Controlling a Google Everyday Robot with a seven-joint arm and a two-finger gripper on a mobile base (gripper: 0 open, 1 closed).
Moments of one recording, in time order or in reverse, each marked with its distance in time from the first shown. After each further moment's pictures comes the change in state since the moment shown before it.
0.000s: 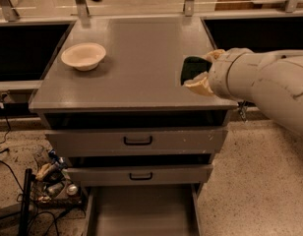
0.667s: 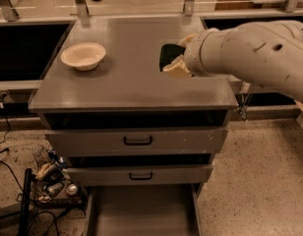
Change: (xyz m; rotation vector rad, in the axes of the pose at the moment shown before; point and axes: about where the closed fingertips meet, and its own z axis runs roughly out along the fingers) arm -0.042 -0.009 0.061 -0.086 -0.055 -0.038
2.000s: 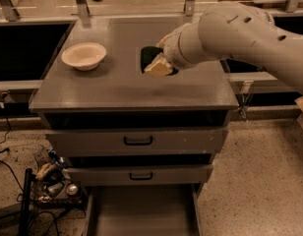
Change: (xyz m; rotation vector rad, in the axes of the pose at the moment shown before) arm -0.033 0.025 0.056 -0.190 -0.034 -0.029
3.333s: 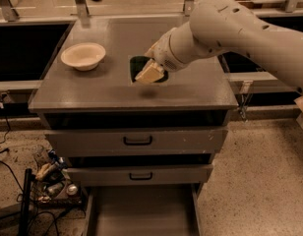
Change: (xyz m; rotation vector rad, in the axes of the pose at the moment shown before) arm -0.007 0.030 0.027 -0.195 -0.011 0.001
